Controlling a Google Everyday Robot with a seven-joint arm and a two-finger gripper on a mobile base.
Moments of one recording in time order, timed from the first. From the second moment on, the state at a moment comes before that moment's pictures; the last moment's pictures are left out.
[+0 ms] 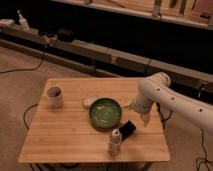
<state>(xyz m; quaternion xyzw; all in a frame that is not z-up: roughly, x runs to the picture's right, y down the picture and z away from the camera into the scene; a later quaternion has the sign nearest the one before) 0.164 0.149 0.753 -0.26 -0.20 -0.36 0.87</state>
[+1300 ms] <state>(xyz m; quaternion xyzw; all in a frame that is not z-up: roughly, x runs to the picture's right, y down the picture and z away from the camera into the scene) 0.164 0.148 0.753 -0.26 -0.20 -0.36 0.87</state>
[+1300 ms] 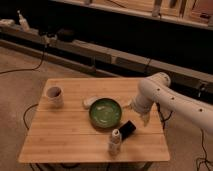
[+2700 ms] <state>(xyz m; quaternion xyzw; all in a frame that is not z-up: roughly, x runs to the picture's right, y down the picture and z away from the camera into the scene) 0.146 0.177 0.757 -0.28 -0.23 -0.37 0.86</state>
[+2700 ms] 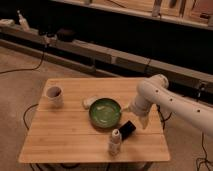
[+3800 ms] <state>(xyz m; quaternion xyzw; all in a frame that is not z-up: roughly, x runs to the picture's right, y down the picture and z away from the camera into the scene) 0.211 0.190 0.787 -0.30 -0.11 -0.35 0.88</state>
